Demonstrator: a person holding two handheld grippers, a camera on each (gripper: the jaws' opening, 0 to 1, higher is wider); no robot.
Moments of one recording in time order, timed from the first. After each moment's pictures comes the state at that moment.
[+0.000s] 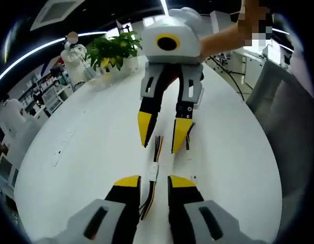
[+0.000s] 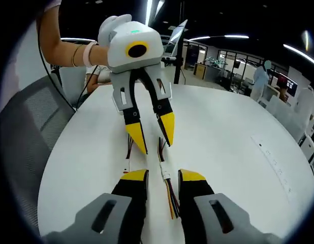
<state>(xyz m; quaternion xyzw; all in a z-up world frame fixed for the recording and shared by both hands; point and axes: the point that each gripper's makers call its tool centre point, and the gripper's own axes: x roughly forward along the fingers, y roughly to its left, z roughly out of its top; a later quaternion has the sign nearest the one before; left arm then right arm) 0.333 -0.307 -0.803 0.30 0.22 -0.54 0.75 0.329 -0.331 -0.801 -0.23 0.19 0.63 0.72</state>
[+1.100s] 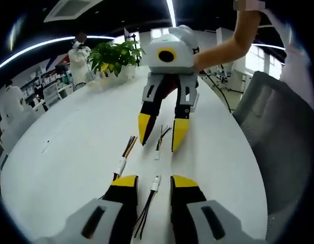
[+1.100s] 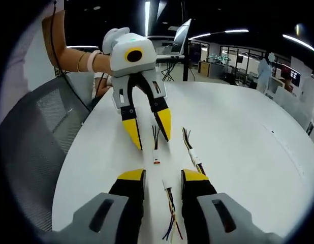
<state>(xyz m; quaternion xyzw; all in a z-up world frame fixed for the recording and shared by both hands) 0.283 -0.316 -0.822 0.22 0.22 -0.57 0.76 0.286 -0.344 -0.826 -0.20 0.22 0.65 0.70</state>
